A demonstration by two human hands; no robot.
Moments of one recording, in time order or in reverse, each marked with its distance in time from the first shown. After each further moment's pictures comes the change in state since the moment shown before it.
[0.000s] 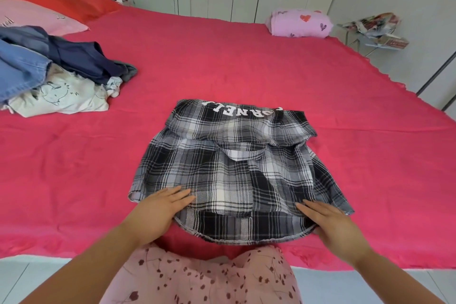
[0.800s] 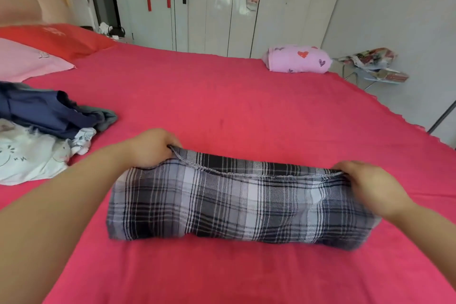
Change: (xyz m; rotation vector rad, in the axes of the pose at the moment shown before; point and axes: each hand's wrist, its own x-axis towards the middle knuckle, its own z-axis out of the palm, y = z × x) left_hand 0.217 -0.104 -0.187 -0.256 0.082 -0.297; right_hand 0.226 0.098 -0.132 0.020 0.160 0.244
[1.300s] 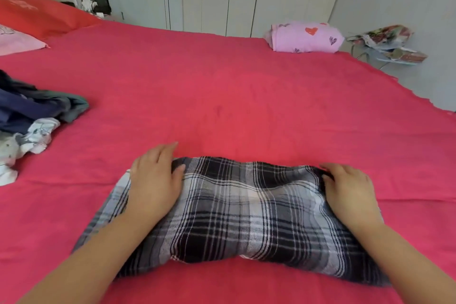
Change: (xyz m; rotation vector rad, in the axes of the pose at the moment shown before) left_hand 0.066 -0.030 0.145 0.037 0.644 -0.044; right_hand 0.067 -0.011 0.134 -0.005 0.306 0.169
